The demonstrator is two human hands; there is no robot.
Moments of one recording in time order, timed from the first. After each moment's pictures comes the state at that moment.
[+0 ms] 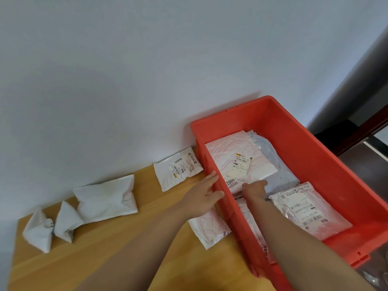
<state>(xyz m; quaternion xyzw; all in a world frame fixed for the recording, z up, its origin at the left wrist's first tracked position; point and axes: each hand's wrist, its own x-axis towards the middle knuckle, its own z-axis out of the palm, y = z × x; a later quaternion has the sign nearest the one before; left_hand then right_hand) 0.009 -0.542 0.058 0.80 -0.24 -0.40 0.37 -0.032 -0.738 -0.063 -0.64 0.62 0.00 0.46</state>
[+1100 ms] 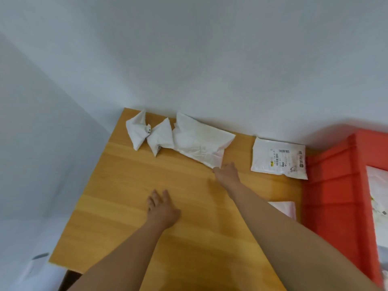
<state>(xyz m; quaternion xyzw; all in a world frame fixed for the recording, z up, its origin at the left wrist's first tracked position) -0.042 -0.216 -0.128 0.85 0.25 -0.43 0.17 0.088 -0.405 -0.103 -0.82 0.22 0.31 0.43</state>
